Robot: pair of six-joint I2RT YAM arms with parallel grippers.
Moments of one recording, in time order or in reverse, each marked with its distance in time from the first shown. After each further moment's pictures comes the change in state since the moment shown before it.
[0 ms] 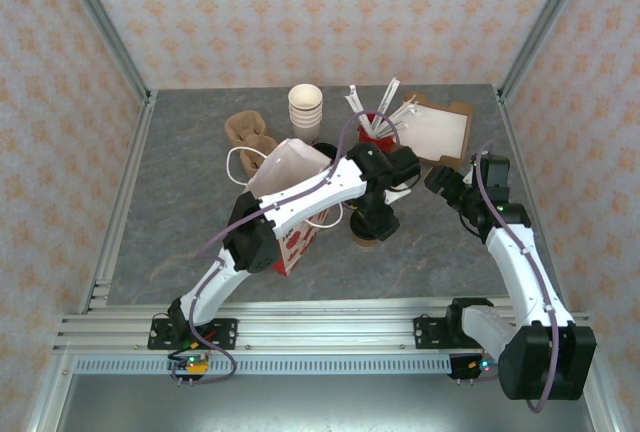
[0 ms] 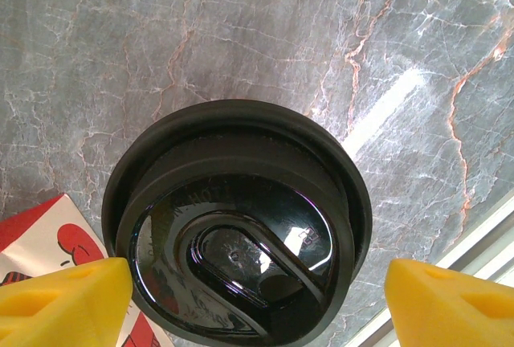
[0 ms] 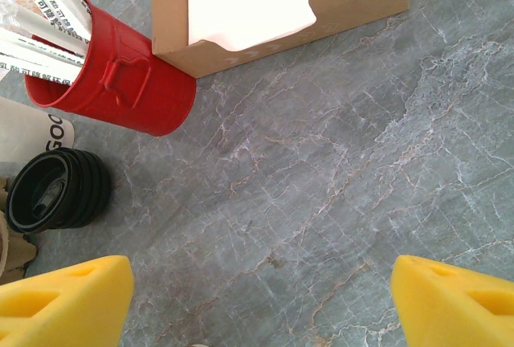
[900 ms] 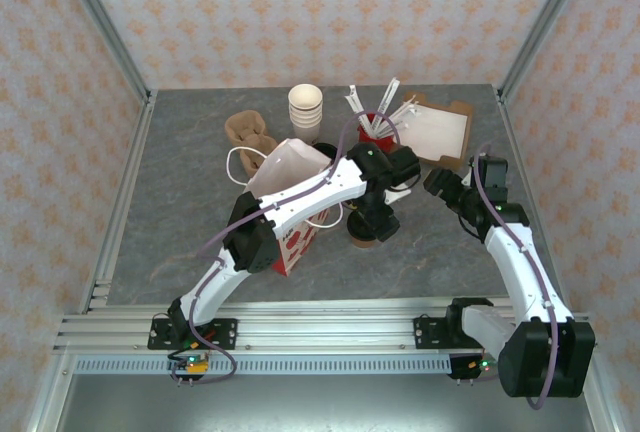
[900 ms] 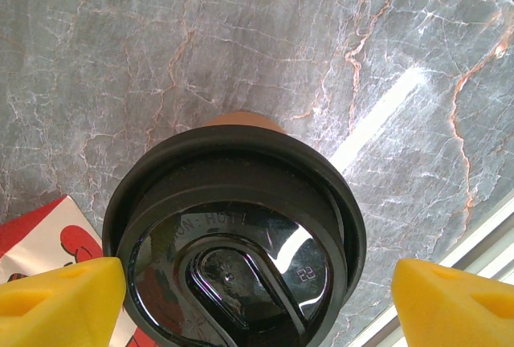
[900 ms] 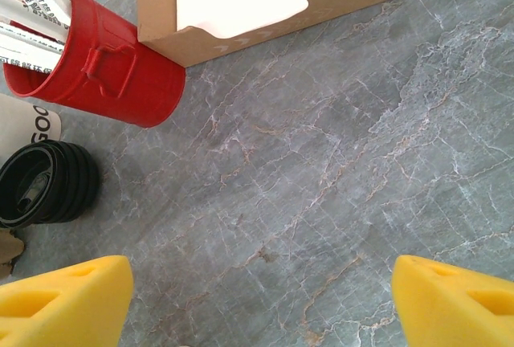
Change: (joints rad) left arm 0.000 0.000 0.000 0.000 -0.002 0.011; right arm 0.000 0.014 -0.013 0.001 -0.001 -0.008
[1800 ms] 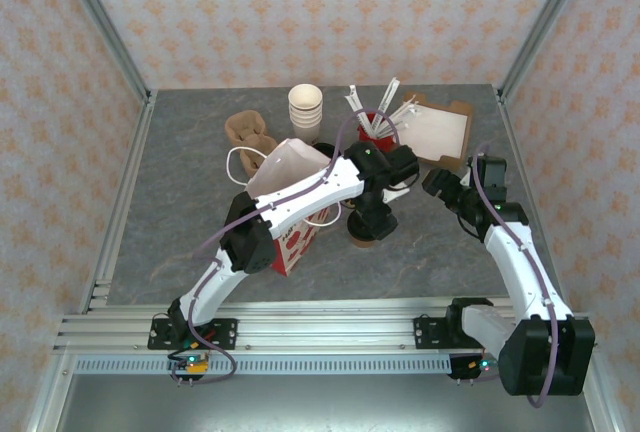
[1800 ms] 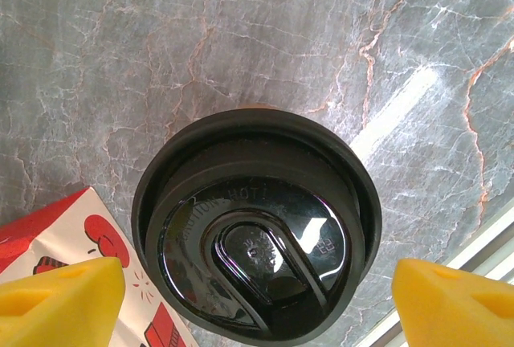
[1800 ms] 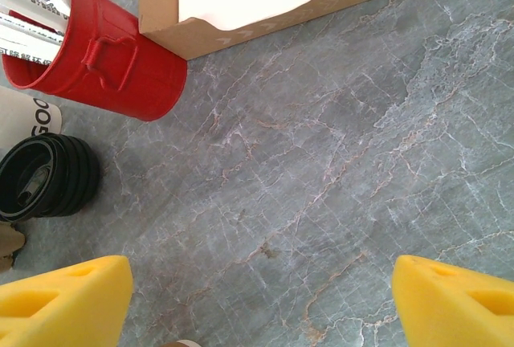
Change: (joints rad) left arm 0.000 -0.027 -0.018 -0.001 -0.032 0.014; right arm 0.005 0.010 0.000 0.000 -0.011 -0.003
